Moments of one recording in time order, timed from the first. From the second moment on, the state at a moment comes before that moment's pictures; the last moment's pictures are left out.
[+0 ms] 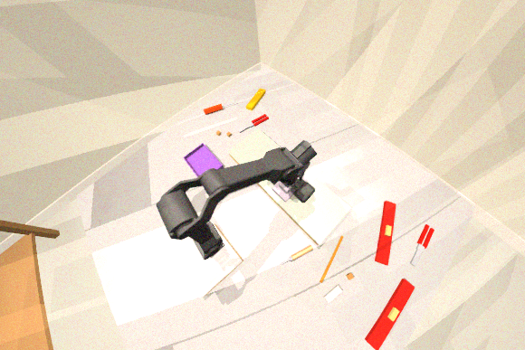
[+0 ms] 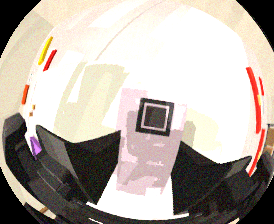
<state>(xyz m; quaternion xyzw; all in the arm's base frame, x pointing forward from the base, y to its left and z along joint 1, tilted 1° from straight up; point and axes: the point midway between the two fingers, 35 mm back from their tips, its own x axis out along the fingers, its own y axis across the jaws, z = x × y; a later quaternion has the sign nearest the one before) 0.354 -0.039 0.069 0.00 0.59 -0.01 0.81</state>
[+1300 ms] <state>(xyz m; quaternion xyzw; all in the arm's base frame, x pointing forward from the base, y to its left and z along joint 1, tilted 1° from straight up) 0.350 -0.186 0.073 0.00 0.59 -0.02 0.81</state>
